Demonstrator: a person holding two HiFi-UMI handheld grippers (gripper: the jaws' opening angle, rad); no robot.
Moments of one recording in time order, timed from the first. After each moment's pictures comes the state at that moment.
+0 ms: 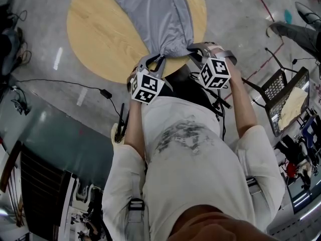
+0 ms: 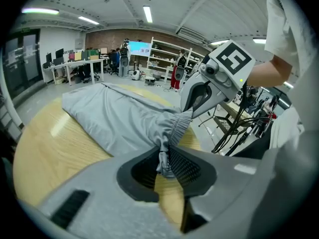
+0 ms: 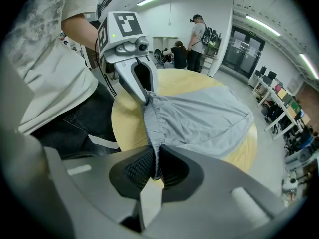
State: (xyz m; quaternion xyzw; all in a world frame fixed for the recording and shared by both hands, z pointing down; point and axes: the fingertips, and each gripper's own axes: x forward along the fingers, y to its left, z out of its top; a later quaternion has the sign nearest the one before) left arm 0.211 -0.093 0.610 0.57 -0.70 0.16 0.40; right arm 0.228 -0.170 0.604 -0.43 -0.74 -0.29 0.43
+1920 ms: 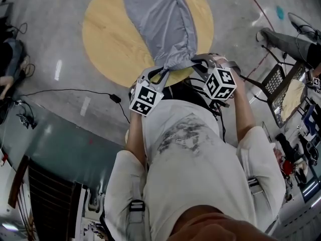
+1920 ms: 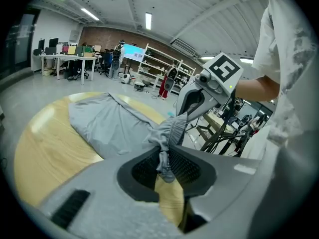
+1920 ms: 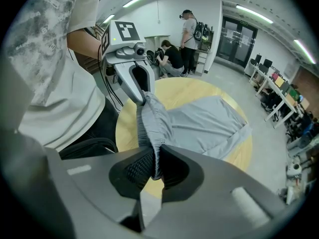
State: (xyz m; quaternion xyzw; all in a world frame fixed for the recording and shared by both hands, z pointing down) left arm 0.174 -0.030 0.537 0.64 -0.65 0.08 0.40; right arm 0.192 -0.107 0.532 -0.41 -0.74 -0.25 0.47
